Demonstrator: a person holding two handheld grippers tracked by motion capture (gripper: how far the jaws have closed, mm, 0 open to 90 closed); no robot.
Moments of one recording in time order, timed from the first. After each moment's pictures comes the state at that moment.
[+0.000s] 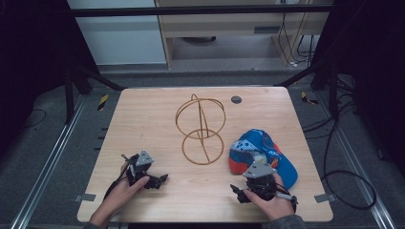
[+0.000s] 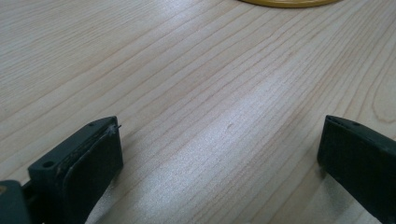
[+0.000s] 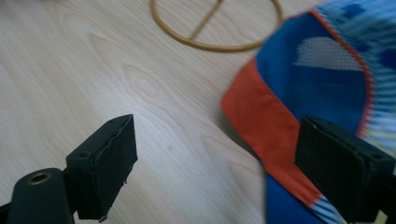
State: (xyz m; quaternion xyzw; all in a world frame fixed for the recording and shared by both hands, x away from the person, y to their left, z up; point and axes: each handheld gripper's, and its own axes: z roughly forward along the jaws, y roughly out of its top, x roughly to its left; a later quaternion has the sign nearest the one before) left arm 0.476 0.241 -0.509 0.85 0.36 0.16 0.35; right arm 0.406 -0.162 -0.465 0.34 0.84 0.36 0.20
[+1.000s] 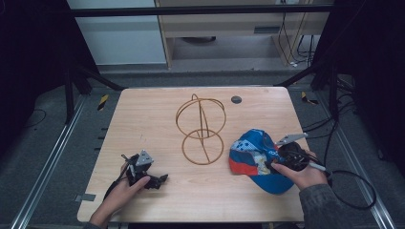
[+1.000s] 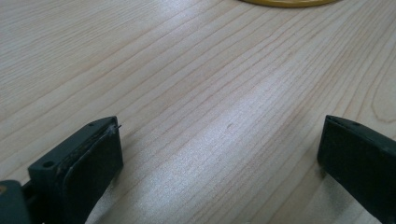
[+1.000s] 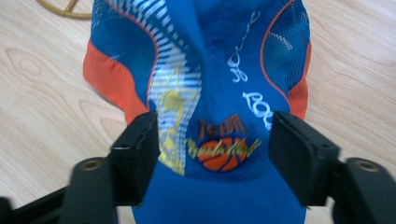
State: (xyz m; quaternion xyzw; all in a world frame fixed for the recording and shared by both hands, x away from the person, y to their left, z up) left arm 0.476 0.241 -0.509 0.85 0.36 0.16 0.35; right arm 0.464 -0.246 -0.415 0.44 0.84 0.26 0.16
